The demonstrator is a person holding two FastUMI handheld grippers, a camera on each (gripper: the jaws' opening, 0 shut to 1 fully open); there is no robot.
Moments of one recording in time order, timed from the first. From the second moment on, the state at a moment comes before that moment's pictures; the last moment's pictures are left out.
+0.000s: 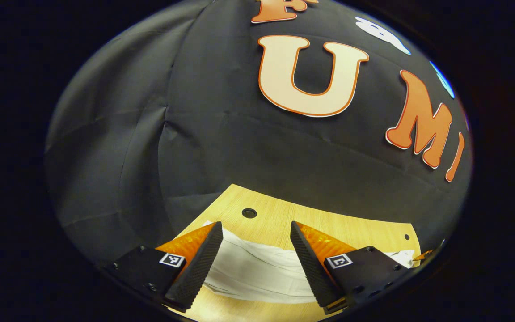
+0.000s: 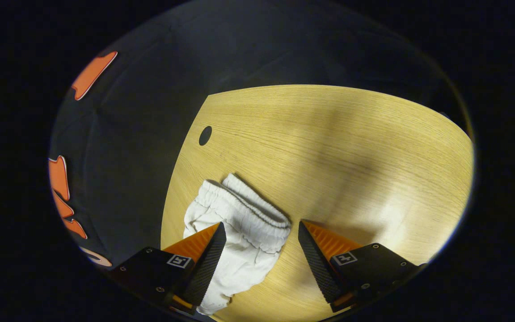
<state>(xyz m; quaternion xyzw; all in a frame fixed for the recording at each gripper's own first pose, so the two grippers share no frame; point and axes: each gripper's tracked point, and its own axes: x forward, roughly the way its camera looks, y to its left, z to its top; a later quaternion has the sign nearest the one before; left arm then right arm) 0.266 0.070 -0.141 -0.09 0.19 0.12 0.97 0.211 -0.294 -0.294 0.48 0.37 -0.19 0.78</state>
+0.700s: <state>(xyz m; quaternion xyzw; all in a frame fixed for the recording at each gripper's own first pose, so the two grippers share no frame) 0.265 0.065 -0.151 -0.10 0.20 0.14 0.96 0.213 -0.303 -0.306 0.44 0.38 -0.20 0.79</state>
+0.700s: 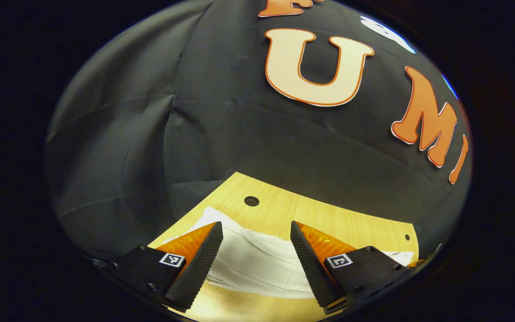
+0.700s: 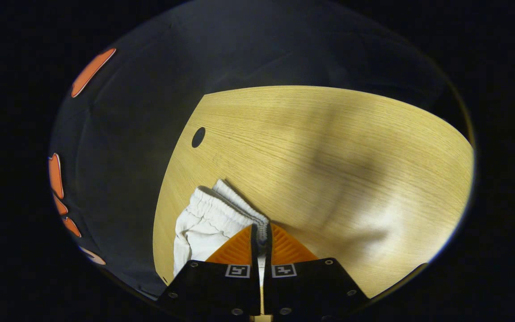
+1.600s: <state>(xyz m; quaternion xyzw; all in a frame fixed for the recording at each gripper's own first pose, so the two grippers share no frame) 0.269 0.069 -0.144 -0.10 0.20 0.08 0.97 0.224 -0.164 -0.110 0.38 0.28 -0.10 0.88</state>
